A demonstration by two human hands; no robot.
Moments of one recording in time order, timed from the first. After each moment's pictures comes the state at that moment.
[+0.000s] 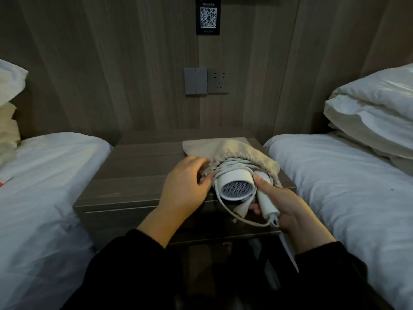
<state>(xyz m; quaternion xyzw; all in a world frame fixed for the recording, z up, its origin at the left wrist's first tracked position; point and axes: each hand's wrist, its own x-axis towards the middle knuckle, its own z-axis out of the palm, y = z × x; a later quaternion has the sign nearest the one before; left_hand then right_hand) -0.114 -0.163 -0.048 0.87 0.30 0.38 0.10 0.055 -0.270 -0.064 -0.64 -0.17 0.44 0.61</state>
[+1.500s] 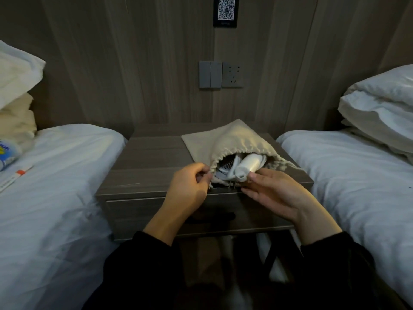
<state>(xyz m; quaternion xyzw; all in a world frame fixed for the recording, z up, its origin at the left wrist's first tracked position) -0.147 -0.153 -0.064 0.81 0.35 0.37 0.29 0.021 -0.254 -0.057 -0.46 -0.28 0.55 0.64</state>
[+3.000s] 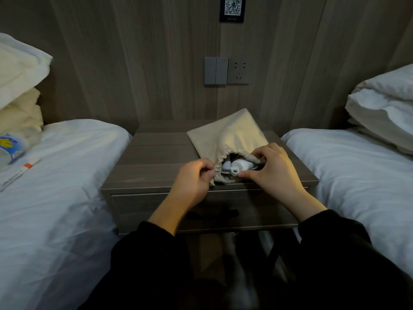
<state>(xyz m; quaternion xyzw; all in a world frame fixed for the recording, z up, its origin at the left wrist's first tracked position) -0.145 -0.150 -0.059 0.82 0.37 0.32 0.32 0.031 -0.227 -0.054 -0.76 -0.54 -0.08 0.35</state>
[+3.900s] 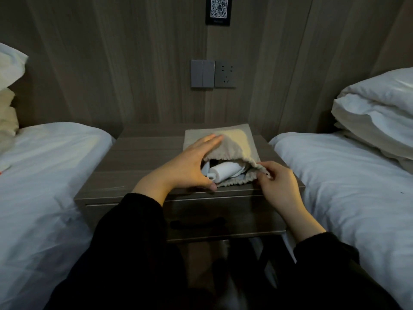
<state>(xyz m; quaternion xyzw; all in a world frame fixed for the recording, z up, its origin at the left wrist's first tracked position) -0.113 -0.105 -0.031 0.93 0.21 0.15 0.25 0.065 -0.240 -0.081 -0.75 -0.44 0.03 0.49</state>
